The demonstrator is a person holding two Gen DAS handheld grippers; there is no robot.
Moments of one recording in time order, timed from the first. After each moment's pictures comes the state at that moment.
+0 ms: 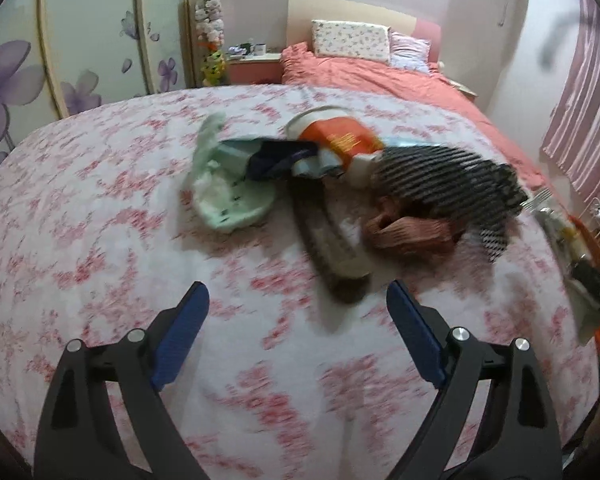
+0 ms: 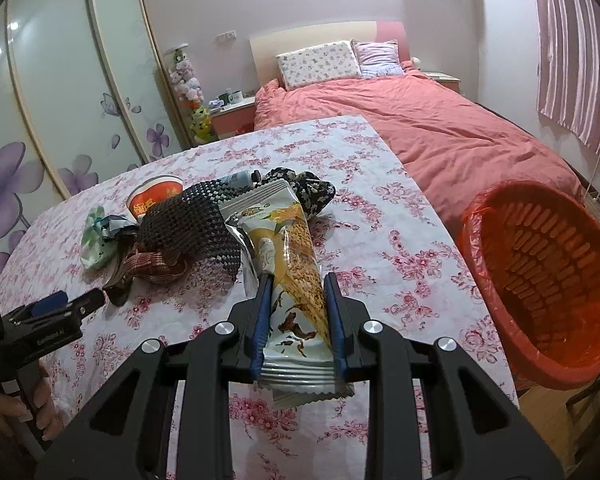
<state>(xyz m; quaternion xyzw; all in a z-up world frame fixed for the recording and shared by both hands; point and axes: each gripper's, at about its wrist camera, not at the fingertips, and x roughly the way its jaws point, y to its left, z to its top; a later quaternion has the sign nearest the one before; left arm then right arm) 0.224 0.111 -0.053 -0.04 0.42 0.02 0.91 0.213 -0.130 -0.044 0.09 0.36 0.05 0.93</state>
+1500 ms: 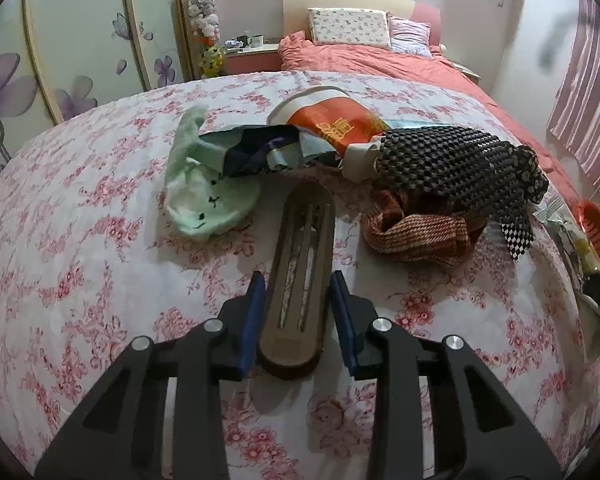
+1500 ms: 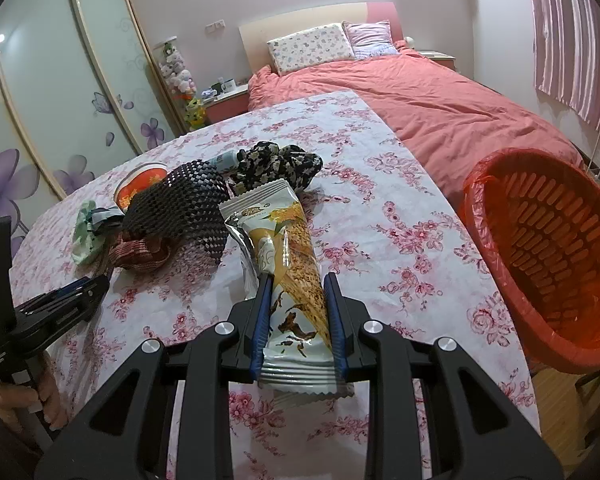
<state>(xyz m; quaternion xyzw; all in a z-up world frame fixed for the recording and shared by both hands) 0.246 0.102 -0.073 -0.01 0.44 0.02 0.90 0.219 -0.140 -0.061 0.11 0.38 0.05 0.92</state>
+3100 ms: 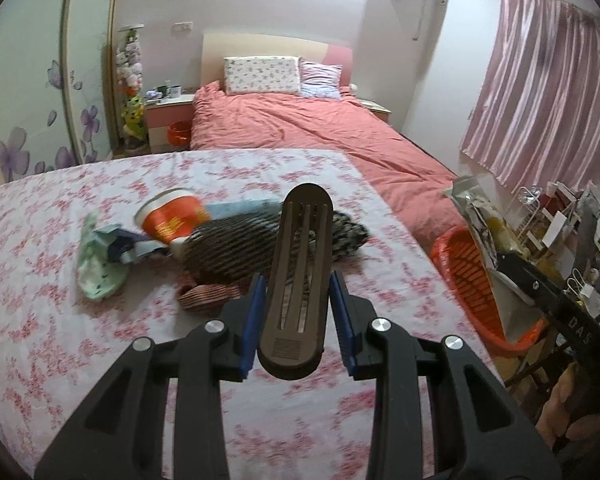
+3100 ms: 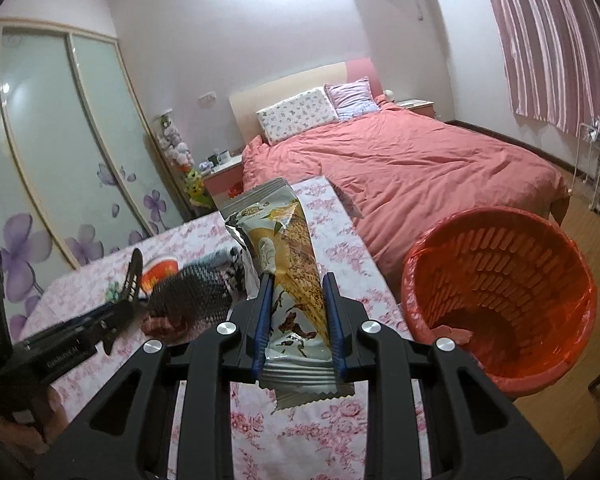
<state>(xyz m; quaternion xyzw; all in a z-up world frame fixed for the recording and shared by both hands) 0.206 0.008 0.020 -0.03 0.35 -0.13 0.93 0.179 -0.202 0.006 0.16 0.27 0.03 0.95</state>
